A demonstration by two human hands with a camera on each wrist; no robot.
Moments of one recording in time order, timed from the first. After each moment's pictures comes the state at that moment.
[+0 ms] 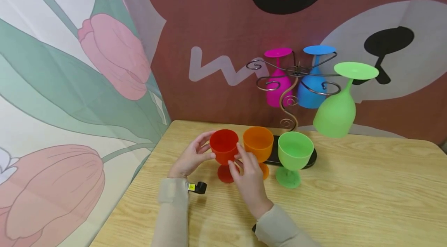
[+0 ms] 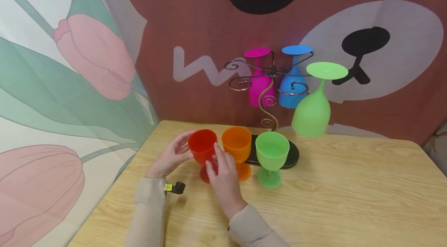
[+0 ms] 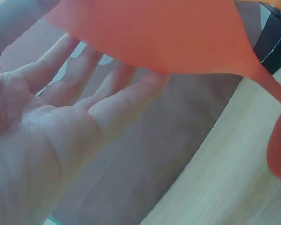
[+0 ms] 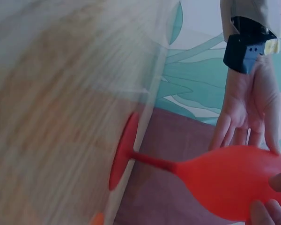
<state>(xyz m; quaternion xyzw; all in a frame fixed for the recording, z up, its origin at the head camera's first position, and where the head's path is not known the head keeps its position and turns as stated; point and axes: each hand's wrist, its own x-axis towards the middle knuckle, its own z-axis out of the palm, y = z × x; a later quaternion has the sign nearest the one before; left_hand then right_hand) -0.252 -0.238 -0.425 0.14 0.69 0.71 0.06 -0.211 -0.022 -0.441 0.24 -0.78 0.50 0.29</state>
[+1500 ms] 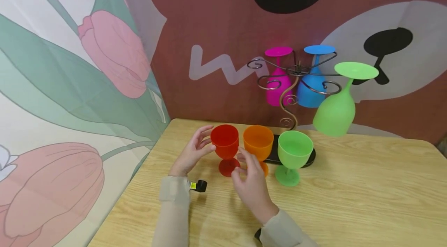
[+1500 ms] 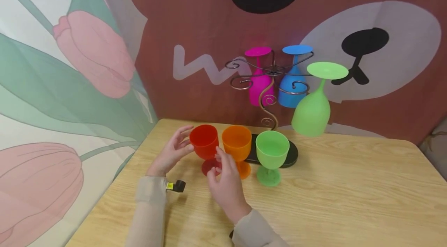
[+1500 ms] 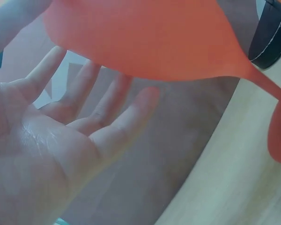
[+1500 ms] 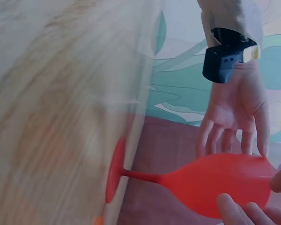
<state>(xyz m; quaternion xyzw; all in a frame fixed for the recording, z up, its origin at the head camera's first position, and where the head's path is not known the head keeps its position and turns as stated) -0.250 -0.235 -0.419 0.12 0.73 0.67 0.01 -0.196 -0.010 -0.434 0.20 -0.79 0.56 0.14</state>
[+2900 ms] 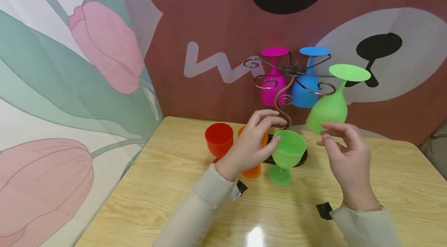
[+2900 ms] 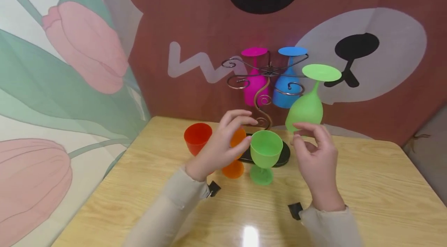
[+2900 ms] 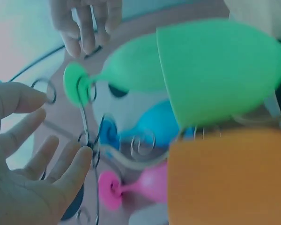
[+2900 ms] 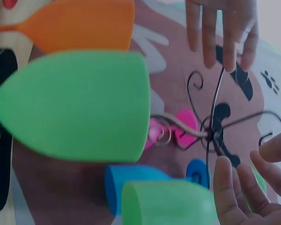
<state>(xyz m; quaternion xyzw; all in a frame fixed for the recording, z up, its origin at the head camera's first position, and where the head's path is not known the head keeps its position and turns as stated) -0.230 -0.069 -0.324 0.36 0.82 0.40 -0.20 -0.218 0.158 -0.338 0.12 -0.75 0.57 0.32</state>
